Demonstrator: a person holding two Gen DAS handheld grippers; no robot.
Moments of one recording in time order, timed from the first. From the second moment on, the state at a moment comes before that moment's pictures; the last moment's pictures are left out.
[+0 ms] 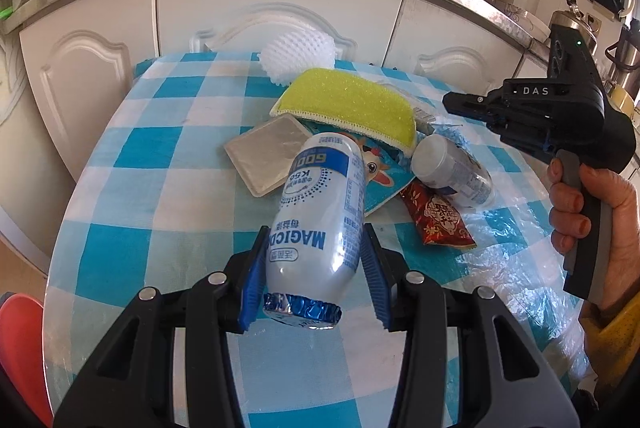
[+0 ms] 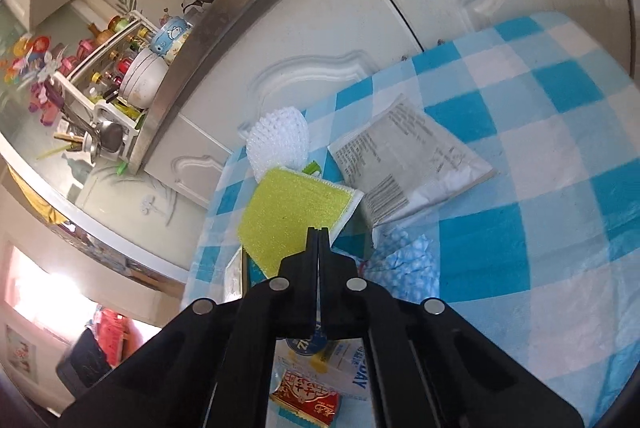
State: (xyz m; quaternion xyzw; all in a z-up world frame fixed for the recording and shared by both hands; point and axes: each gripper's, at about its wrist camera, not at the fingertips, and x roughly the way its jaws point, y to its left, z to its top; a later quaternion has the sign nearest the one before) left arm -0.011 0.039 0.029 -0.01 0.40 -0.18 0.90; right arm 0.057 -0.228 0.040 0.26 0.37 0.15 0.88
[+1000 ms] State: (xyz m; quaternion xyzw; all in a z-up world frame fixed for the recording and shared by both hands) left arm -0.016 0.083 0.034 -0.03 0.39 -0.17 0.90; right arm 0.130 -0.114 0.010 -0.13 0.48 0.26 0.83
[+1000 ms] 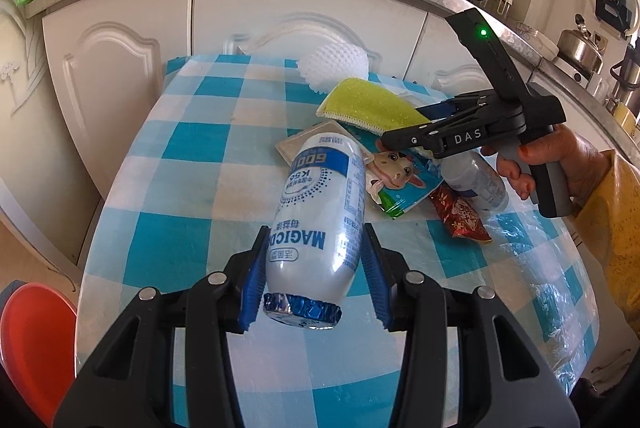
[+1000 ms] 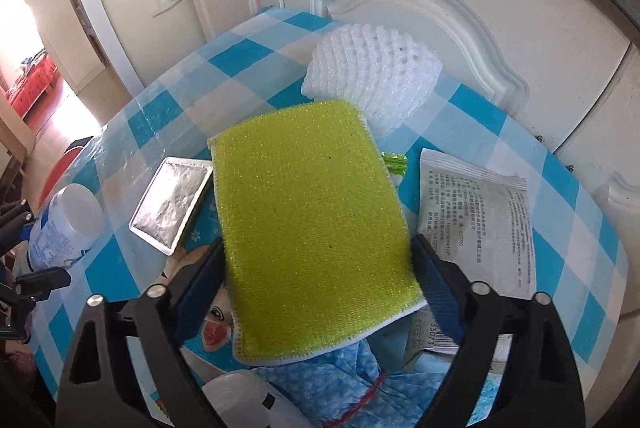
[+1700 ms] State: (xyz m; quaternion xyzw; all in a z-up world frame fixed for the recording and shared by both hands) left arm -0.044 0.114 0.050 -0.06 0.37 -0.14 0.92; right arm 0.043 -0.097 0.087 -0.04 0.39 0.27 0.88
